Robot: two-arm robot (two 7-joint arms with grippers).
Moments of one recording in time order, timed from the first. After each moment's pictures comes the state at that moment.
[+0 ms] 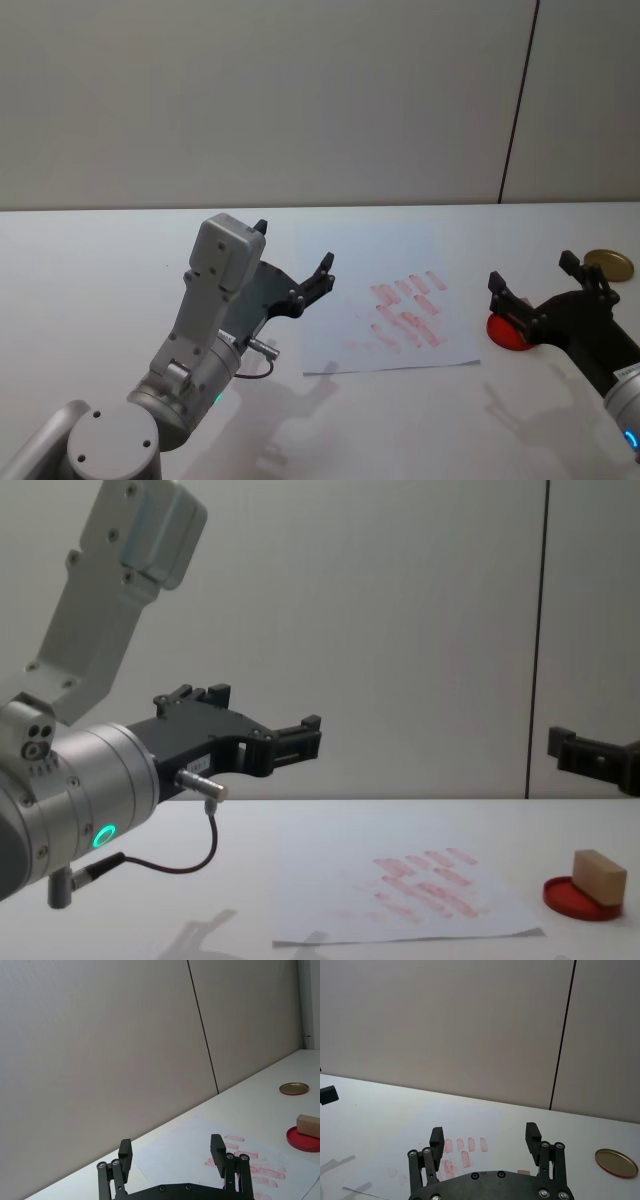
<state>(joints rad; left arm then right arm) -0.24 0.38 0.45 -1.63 -0.20 0.01 -0.01 -0.01 0.34 -0.23 -1.77 0.29 0.03 0.07</state>
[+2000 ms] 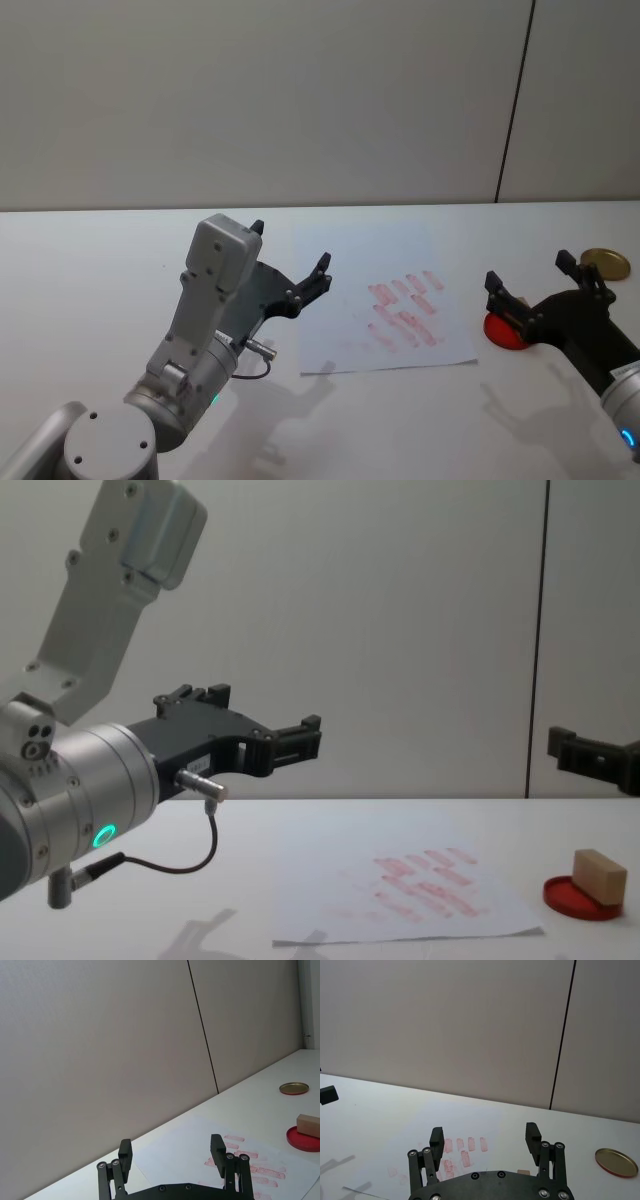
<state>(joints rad) -0.24 0.38 0.45 -1.63 -0.20 0.01 -0.01 -0.01 0.34 -0.23 -1.77 0.29 0.03 0.07</state>
